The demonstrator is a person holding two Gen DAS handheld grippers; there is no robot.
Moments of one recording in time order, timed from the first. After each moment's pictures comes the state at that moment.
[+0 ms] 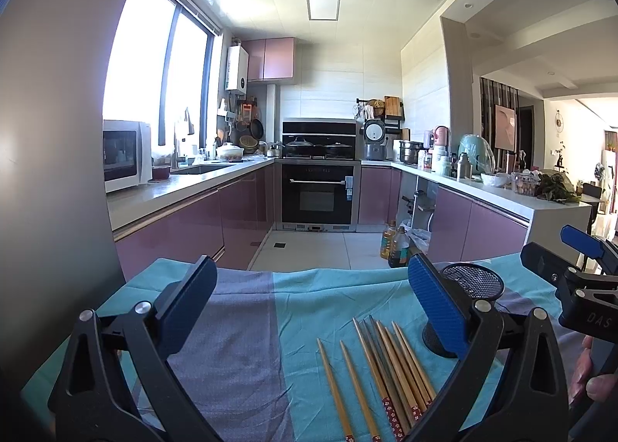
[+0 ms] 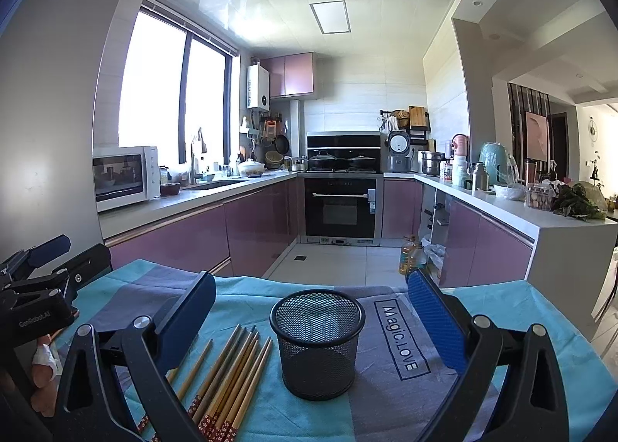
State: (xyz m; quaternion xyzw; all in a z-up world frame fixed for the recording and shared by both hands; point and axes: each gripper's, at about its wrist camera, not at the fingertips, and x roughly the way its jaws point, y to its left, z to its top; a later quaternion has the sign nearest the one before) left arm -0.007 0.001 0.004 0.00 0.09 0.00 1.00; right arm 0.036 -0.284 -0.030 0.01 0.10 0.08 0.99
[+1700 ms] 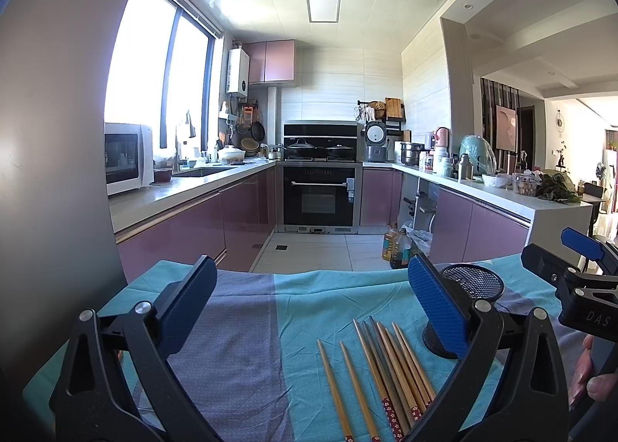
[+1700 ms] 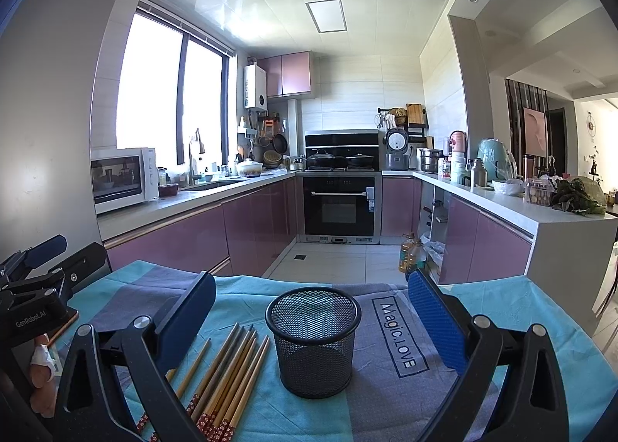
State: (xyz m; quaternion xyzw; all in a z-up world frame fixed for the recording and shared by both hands) left arm -0.014 0.000 0.006 0.00 0.09 0.00 1.00; right arm 0.037 -0.287 -0.031 0.01 0.10 0.08 0.99
